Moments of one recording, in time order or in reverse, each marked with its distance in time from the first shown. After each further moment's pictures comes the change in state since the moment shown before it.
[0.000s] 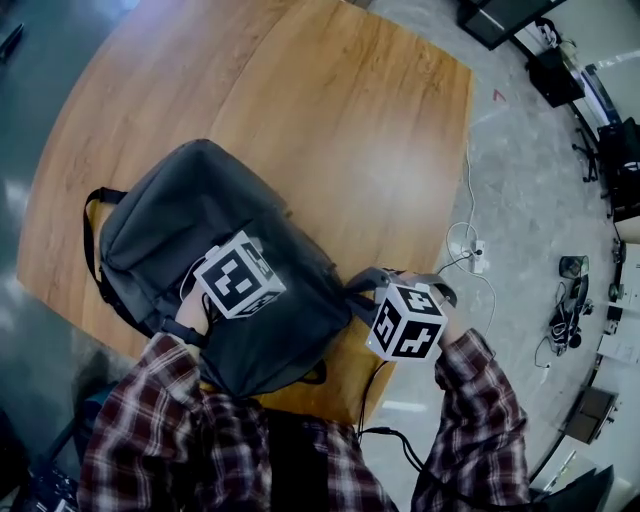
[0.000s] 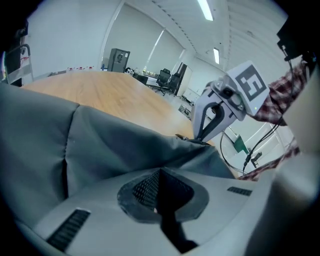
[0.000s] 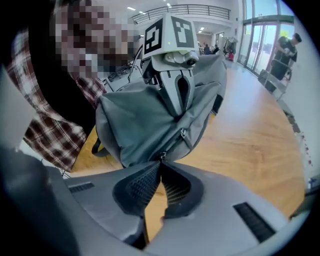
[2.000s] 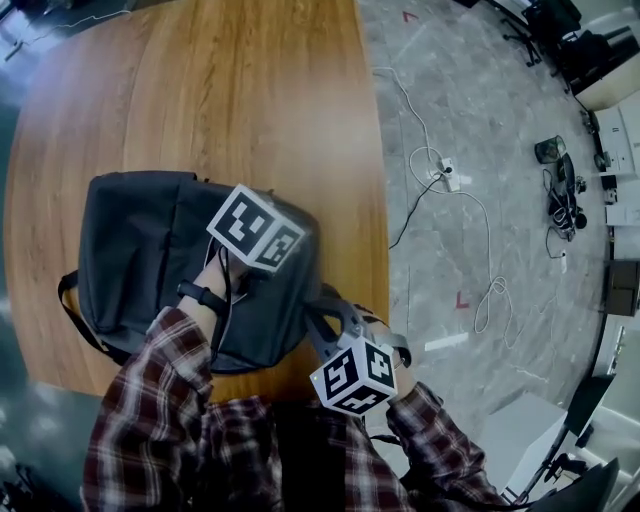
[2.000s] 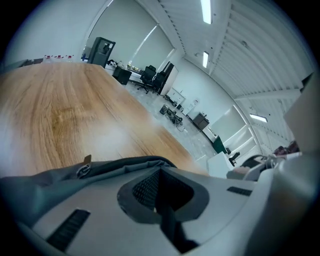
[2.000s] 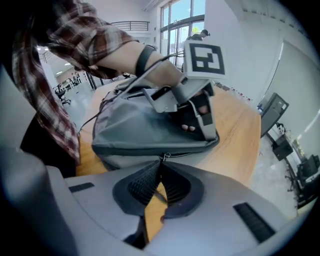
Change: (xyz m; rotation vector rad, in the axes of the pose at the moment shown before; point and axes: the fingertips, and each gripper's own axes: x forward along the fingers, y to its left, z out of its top) left arm 0.073 -0.058 0.103 0.029 0.032 -0.244; right arm -0.011 0.063 0.012 0.684 -0.158 -0.466
